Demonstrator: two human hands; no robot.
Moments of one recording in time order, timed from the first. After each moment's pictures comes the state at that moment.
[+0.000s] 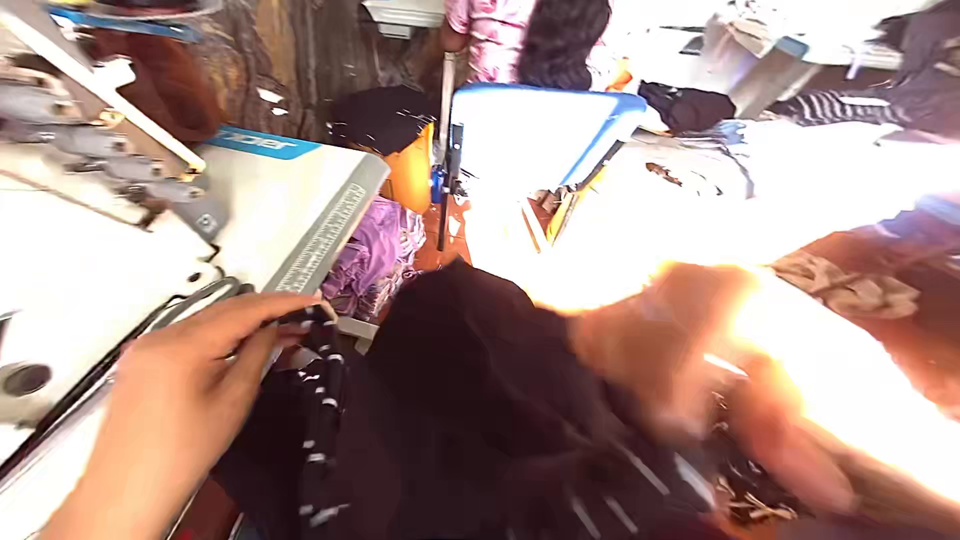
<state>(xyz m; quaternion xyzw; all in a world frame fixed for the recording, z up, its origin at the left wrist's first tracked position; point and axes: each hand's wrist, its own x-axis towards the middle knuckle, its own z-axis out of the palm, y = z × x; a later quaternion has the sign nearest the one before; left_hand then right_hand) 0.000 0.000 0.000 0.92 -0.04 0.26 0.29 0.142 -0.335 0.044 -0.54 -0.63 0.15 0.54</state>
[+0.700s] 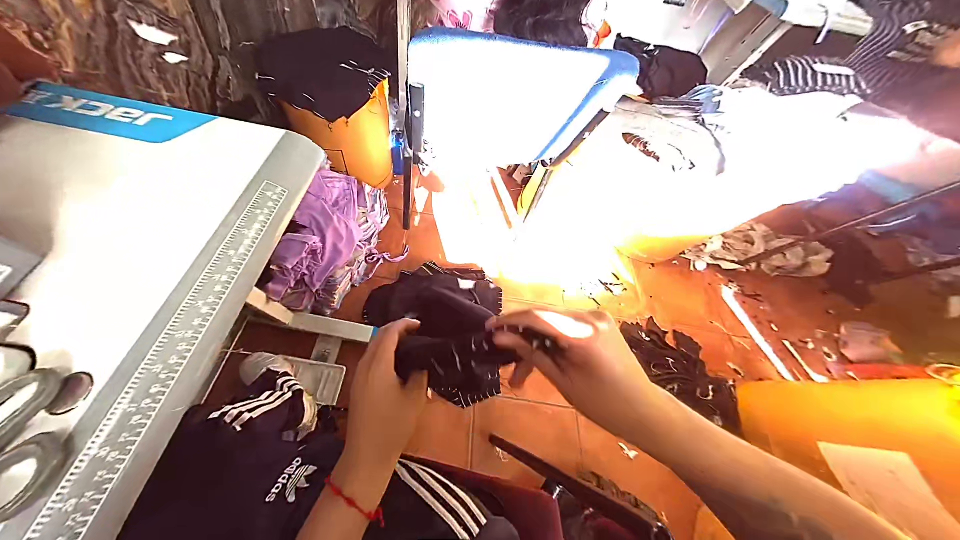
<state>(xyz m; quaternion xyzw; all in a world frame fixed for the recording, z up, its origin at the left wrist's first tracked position) 0.117 -0.117 -0.161 0.87 0.05 0.18 0.47 0.188 -0.322 -0.065 -0.81 -0.40 -0.06 0.42</state>
